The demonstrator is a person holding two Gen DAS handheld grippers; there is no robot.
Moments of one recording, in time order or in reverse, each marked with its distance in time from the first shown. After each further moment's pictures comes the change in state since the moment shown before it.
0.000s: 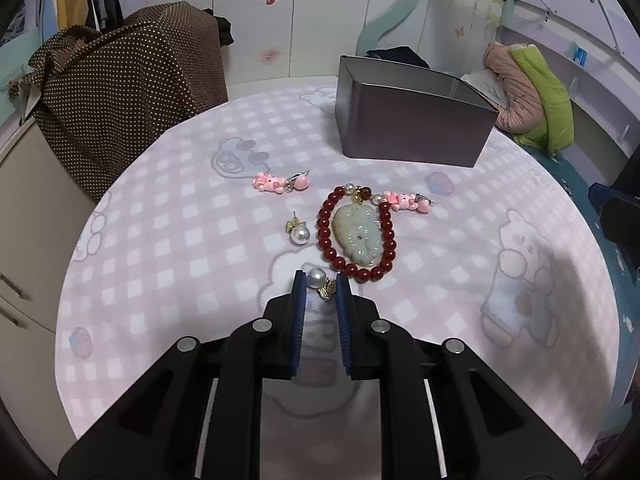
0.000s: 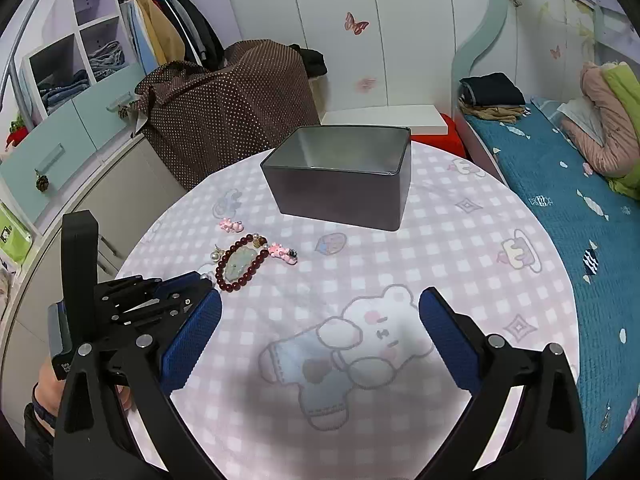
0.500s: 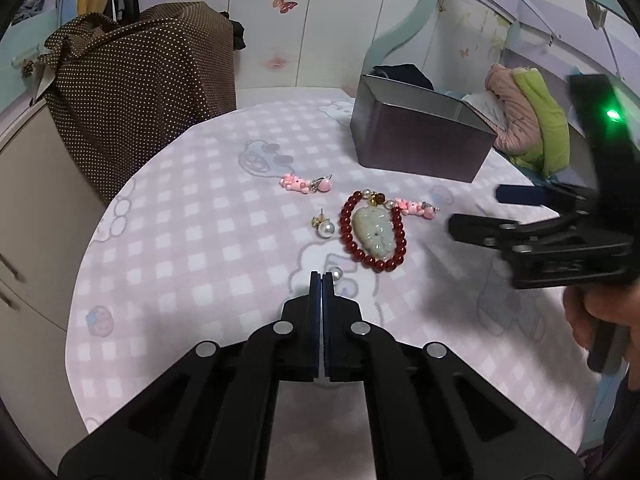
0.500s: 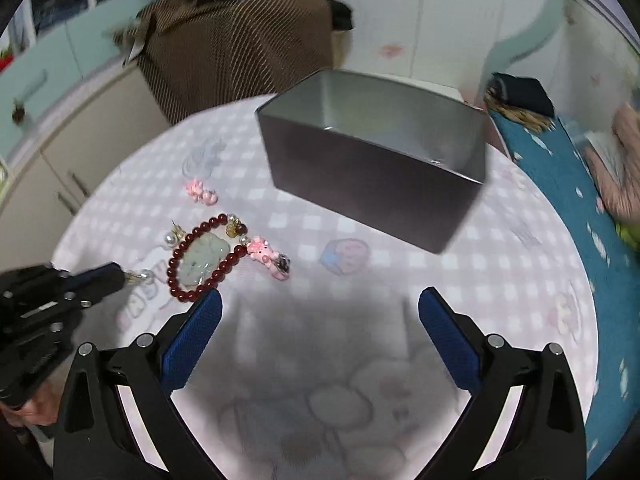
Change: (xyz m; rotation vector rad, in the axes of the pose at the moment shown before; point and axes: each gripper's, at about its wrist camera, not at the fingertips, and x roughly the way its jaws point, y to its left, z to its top) left arm -0.024 0.020 -0.012 -0.052 -0.043 -0.018; right arm 0.102 0.025 0.021 -0.211 0.181 -0.058
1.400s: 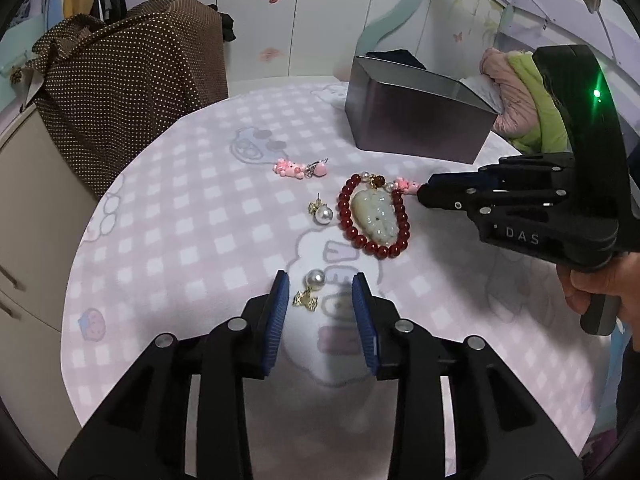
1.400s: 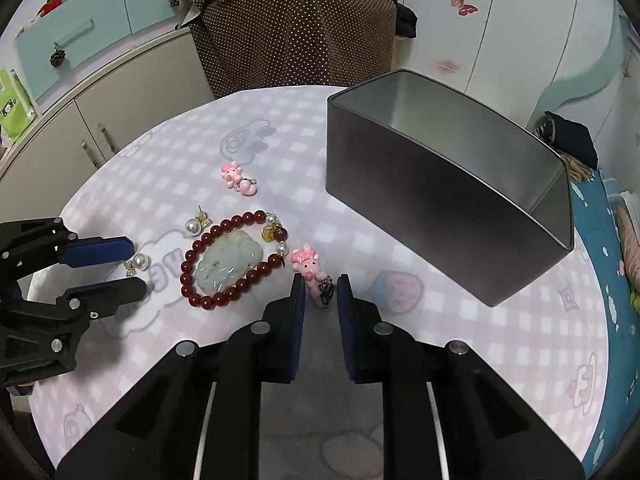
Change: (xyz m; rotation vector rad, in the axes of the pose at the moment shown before) left arm 0.012 0.001 -0.002 0.033 0.046 -0.014; right arm 0.021 0.014 0.008 -0.182 -0.004 0.091
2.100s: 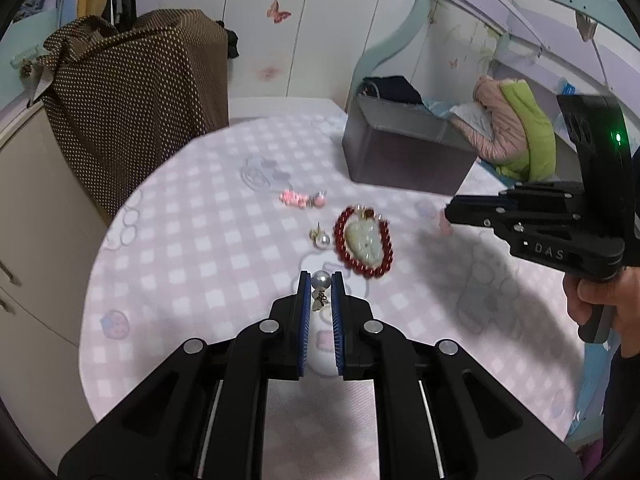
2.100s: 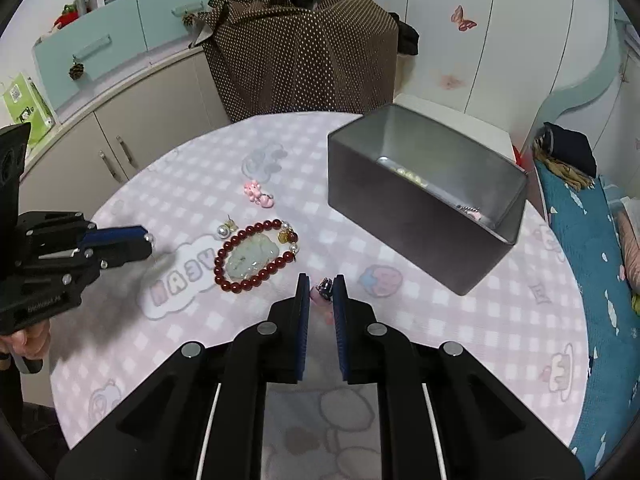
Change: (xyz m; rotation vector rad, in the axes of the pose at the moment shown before) left arm -0.040 0.006 0.006 -0.044 -0.089 -0.040; right arm -0.048 -0.006 -0.005 -0.004 -0.061 0.038
